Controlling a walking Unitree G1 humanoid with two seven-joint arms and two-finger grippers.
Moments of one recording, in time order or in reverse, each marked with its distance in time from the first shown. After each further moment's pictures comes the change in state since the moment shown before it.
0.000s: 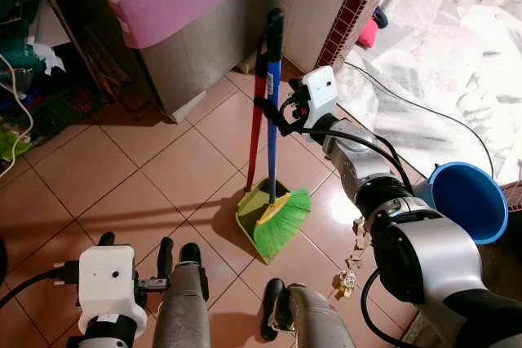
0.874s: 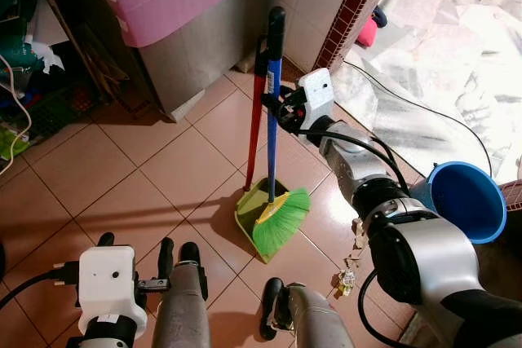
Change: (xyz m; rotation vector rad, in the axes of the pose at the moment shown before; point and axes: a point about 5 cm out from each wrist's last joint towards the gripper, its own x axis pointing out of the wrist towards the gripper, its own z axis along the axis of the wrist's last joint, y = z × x) left arm 0.000 0.000 0.000 -0.002 0.002 0.000; right arm 0.002 0.006 -0.001 0.013 0.000 0.011
